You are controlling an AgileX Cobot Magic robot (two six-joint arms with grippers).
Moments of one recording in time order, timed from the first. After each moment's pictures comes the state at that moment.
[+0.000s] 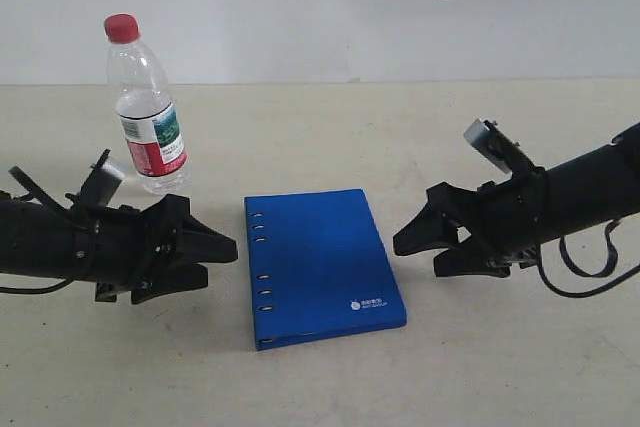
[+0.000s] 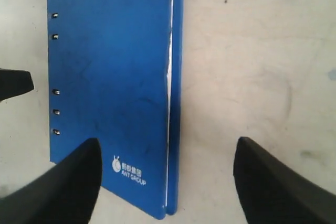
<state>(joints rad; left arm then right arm) 0.02 1.92 -0.68 -1.74 0.84 1.35 0.08 1.98 -0.90 1.33 0.84 -1.11</state>
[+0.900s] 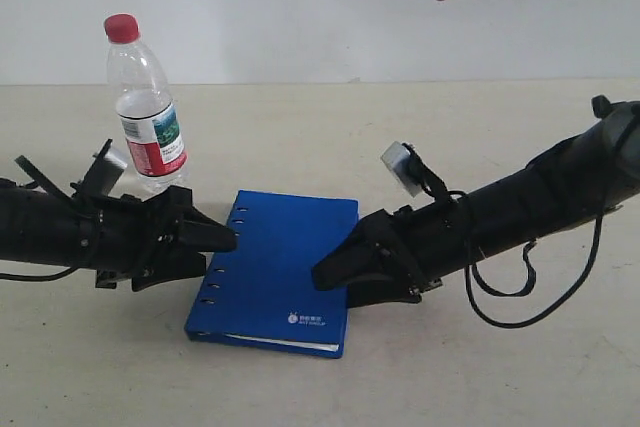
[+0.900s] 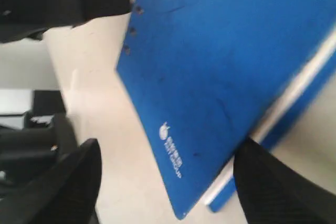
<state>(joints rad) 0.02 1.93 -0.72 -1.72 0.81 1.34 0.25 2.12 -0.98 1.44 1.11 -1.29</state>
